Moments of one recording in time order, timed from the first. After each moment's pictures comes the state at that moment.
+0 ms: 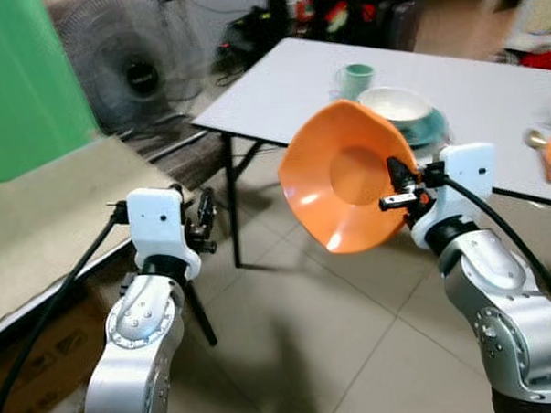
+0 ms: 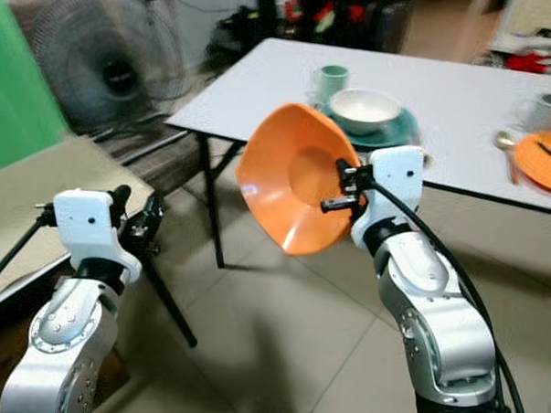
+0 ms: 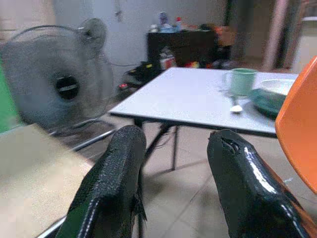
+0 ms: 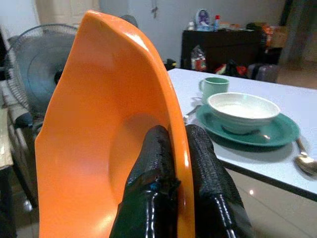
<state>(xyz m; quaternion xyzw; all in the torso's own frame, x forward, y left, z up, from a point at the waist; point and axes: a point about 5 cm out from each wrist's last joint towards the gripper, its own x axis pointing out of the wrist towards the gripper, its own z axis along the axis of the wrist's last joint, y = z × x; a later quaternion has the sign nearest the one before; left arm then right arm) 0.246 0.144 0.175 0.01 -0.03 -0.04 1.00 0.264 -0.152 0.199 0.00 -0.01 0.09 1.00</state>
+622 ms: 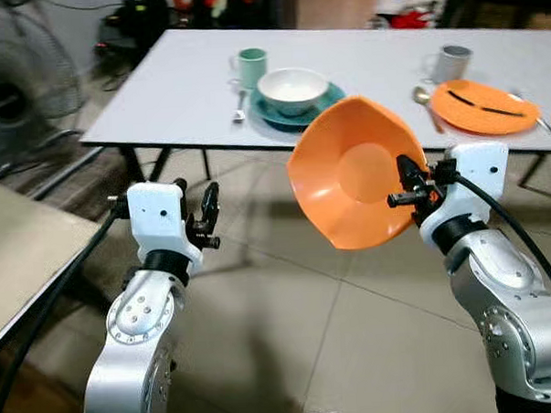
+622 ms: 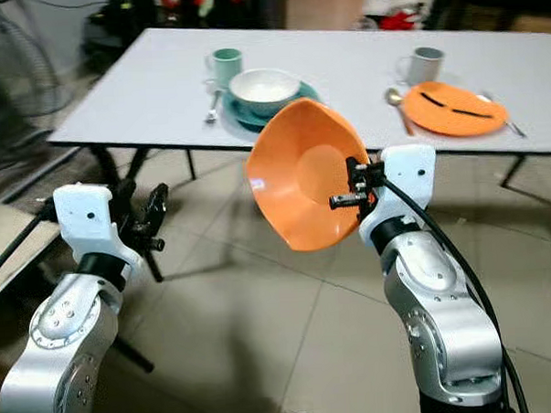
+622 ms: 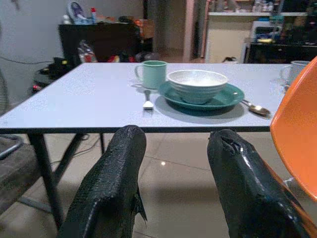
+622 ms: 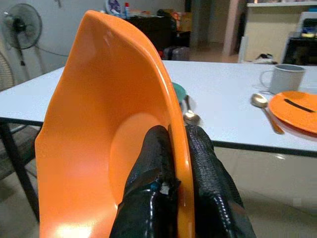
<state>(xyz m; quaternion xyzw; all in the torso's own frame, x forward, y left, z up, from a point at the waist) 0.249 0.141 0.179 0.00 -0.04 -0.06 1.00 0.264 -0.160 0.200 0.00 -0.01 0.07 1.00</state>
